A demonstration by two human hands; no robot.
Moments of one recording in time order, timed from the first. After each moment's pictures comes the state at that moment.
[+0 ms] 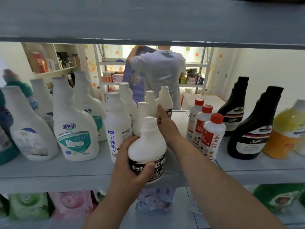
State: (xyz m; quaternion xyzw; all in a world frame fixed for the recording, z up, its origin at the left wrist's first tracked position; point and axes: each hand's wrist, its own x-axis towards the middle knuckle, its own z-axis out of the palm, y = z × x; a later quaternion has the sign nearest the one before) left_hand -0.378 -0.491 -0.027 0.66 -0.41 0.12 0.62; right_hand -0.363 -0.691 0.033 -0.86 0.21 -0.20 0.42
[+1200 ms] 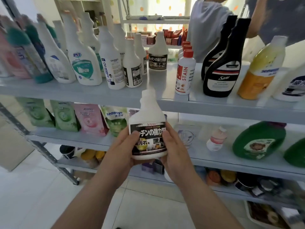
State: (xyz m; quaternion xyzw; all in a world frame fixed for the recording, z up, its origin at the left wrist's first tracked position) left_hand -0.614 -0.454 -0.052 0.58 -0.11 -0.23 0.77; right_hand -0.664 -0.598 -0.092 -0.53 0.08 -0.15 0.83
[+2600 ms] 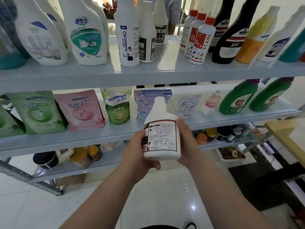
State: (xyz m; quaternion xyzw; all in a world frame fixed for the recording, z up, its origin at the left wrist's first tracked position) left_hand -0.527 -0.320 -0.106 0.48 -0.08 -0.52 0.70; right_hand -0.617 -0.444 -0.113 -0.48 0.20 -0.15 0.84
